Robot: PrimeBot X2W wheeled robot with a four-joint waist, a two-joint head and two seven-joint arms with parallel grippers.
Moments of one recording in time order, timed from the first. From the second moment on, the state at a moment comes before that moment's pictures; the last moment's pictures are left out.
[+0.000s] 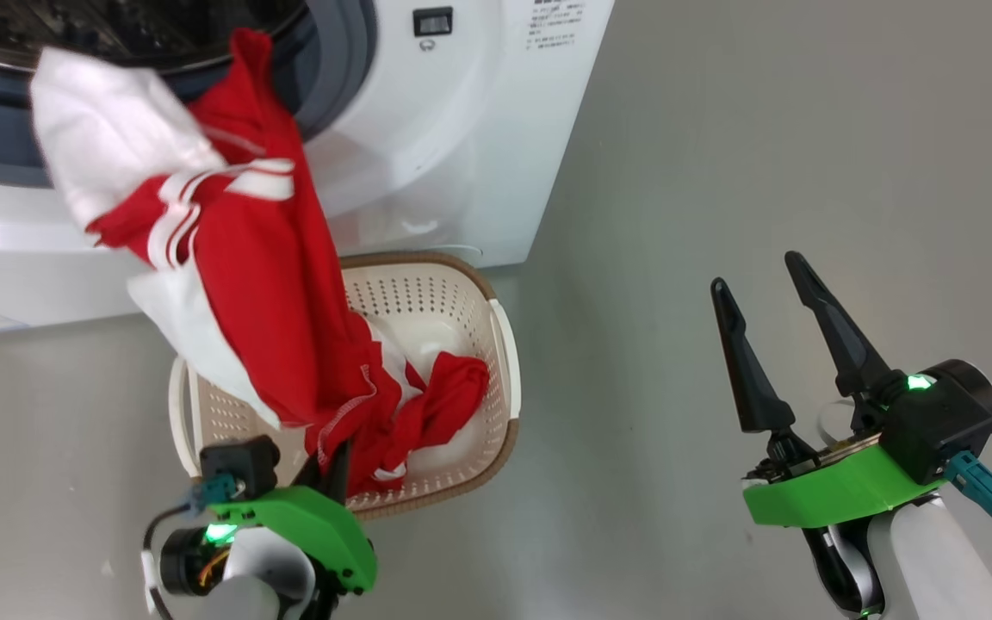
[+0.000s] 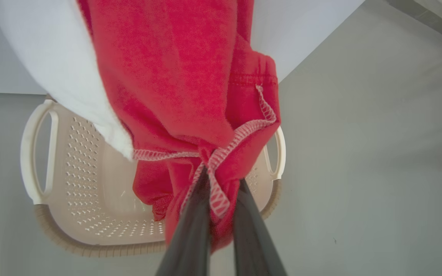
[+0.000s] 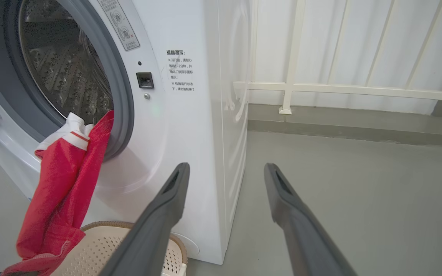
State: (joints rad) left arm -0.35 0.05 -0.27 0.56 -0.50 0.04 -0.03; right arm -0.20 -0.05 0.10 0.04 0.19 0.12 -0.26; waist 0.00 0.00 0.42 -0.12
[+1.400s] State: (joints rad) left arm -0.76 0.04 -0.32 1.28 -0.68 0.00 -0.17; right arm -0.29 -0.05 0.15 0.07 0.23 0.12 -0.26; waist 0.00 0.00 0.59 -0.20
